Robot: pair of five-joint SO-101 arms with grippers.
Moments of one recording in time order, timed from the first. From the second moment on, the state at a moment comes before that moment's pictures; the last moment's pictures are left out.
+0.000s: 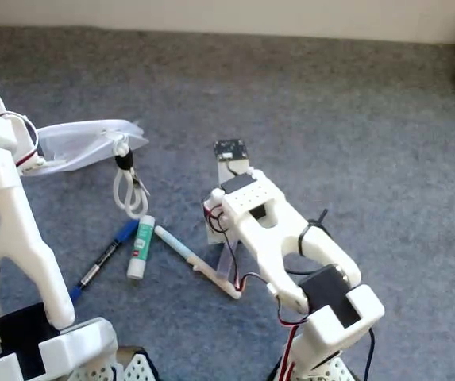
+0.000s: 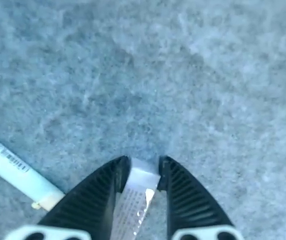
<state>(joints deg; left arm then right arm) -30.7 -9.3 -6.9 92.2 8.9 -33.7 6.0 26.9 58.9 -17.6</state>
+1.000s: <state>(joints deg) -30.7 -9.3 -6.9 91.1 8.9 -33.7 6.1 -1.6 86.9 -17.6</state>
